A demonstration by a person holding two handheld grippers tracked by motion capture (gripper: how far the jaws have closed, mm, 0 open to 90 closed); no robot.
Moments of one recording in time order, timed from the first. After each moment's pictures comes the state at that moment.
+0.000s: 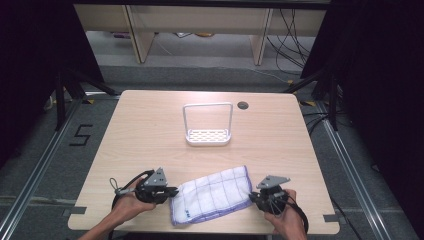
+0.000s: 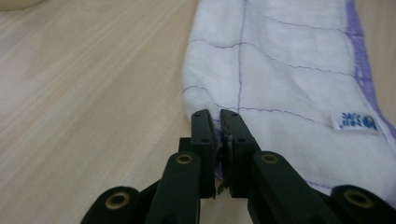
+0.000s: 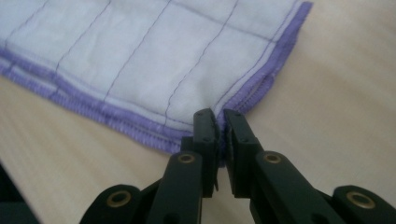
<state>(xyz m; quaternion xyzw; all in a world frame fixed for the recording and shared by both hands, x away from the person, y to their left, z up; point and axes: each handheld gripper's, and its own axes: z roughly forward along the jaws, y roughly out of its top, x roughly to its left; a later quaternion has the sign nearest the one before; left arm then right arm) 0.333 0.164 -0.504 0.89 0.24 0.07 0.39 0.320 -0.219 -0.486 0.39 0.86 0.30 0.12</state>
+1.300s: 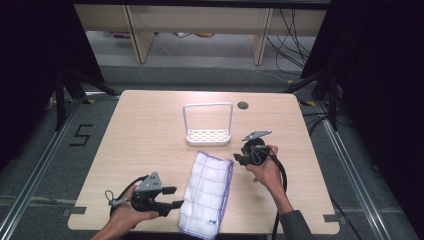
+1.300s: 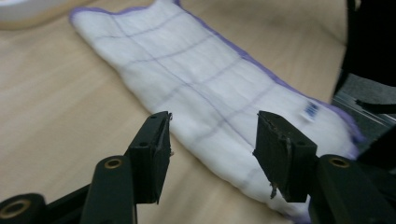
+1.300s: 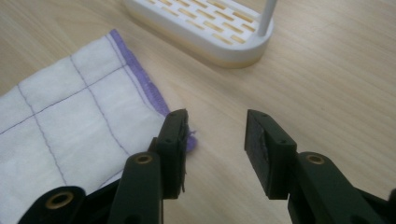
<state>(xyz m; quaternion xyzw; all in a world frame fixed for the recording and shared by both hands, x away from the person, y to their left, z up) 0.327 0.157 -0.480 0.84 0.30 0.06 0.45 0.433 -0.180 -0.460 0.42 0.84 0.32 0.13</state>
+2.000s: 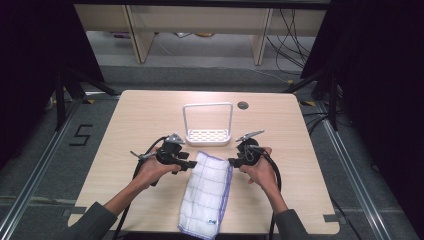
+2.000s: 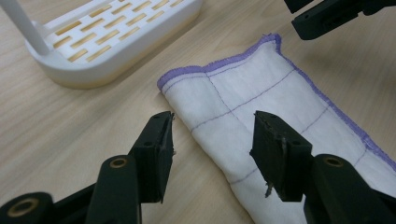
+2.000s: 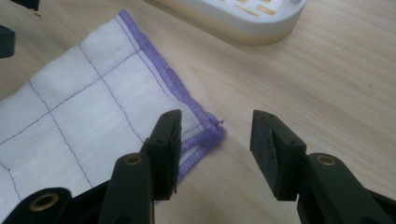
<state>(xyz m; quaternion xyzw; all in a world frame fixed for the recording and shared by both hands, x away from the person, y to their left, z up) 0.444 0.112 -0.474 0.86 0.35 0.04 0.38 0.439 -0.166 -0.465 0.45 0.84 0.29 0.09</state>
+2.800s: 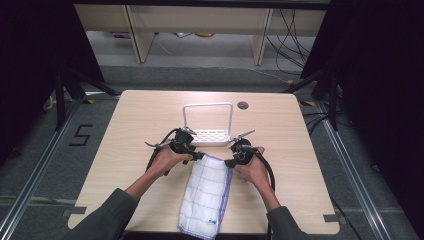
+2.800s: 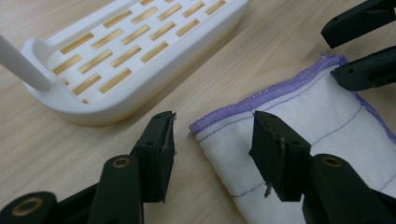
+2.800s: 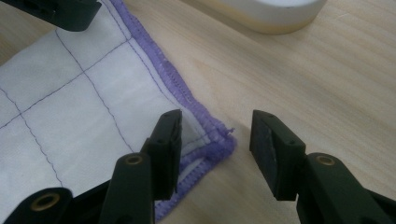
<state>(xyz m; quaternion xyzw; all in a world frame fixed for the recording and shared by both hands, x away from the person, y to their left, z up) 0.482 0.086 -0.487 0.87 0.36 0.05 0.33 0.451 -0.149 -0.482 0.46 0.85 0.25 0.08</state>
